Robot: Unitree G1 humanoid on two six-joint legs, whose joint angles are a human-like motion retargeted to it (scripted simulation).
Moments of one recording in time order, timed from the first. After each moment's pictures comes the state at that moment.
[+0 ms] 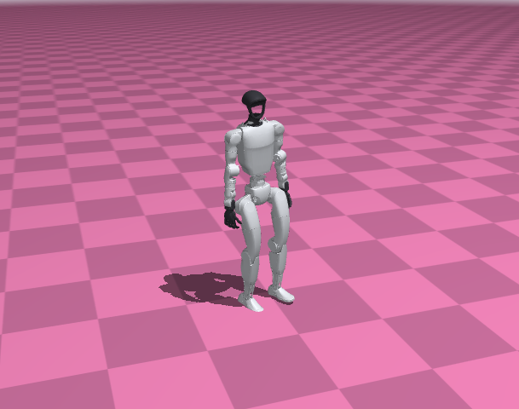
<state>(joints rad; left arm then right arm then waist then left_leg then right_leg) 0.11 0.07 0.47 1.42 0.19 -0.02 -0.16 -0.02 -0.15 -0.07 1.50 -0.55 0.00 0.11 -0.13 0.01 0.02 -0.12 -0.04 0.12 0.14 -0.09 0.15 -0.11 0.04 0.14 0.24 0.06 -0.05</state>
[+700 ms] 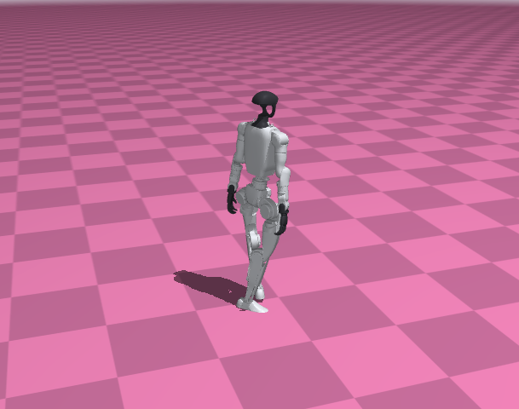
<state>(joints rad) 0.15 0.09 0.61 1.54 0.06 -0.06 -0.04 0.07 -0.19 -0.19 1.54 -0.63 0.01 0.05 0.00 -0.06 -0.07 -0.15 0.08 1.01 0.30 -0.16 0.03 0.14 -0.14 -1.09 0.05 -0.10 0.14</state>
